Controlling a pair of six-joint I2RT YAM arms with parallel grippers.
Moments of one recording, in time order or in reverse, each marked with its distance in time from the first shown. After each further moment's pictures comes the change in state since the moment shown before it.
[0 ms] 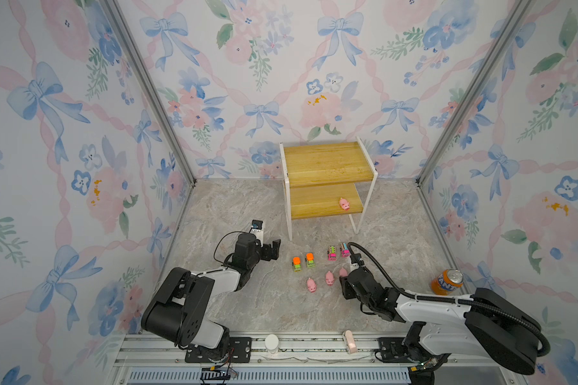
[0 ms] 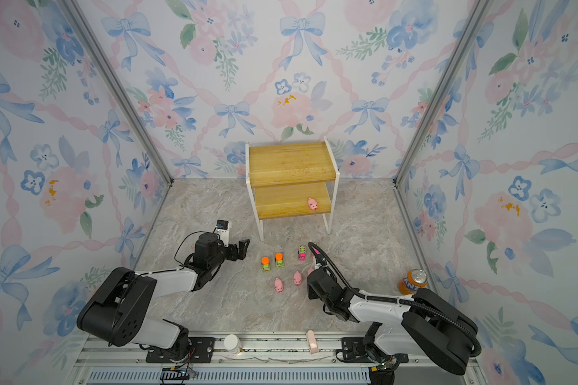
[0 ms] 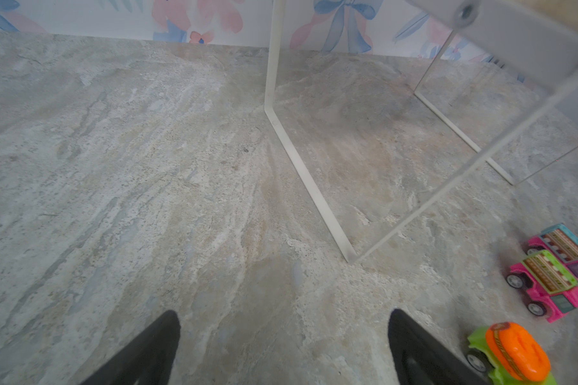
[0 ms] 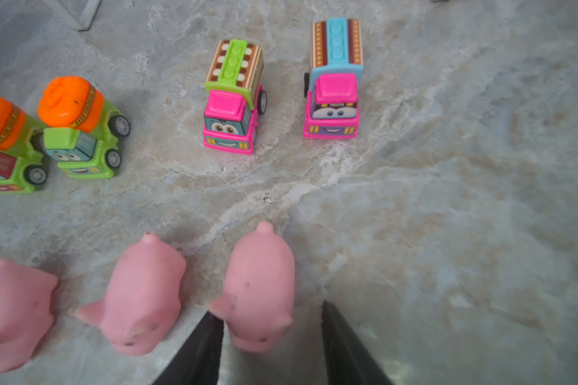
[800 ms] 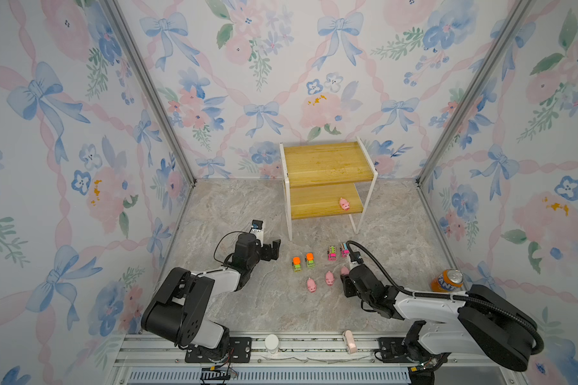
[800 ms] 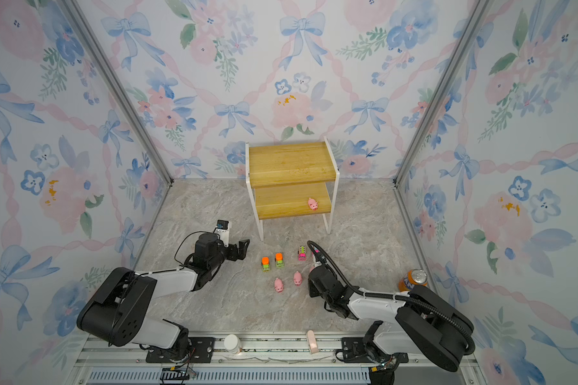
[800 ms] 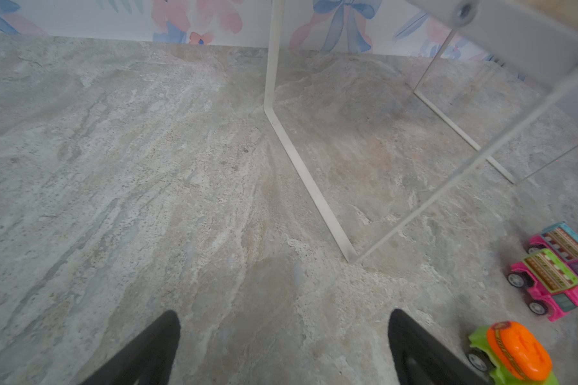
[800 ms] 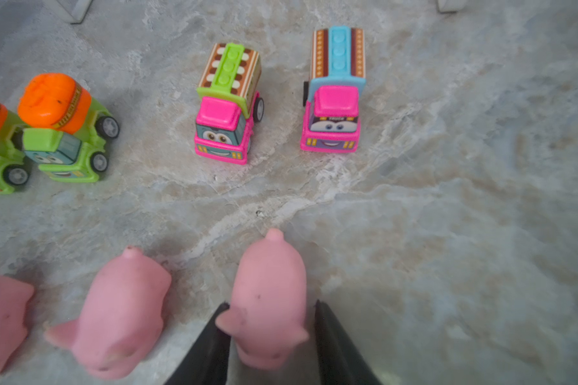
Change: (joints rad) left arm 0.000 0.000 0.000 0.000 0.000 0.003; right arm -0.051 0.043 0.001 0.060 -0.045 -0.082
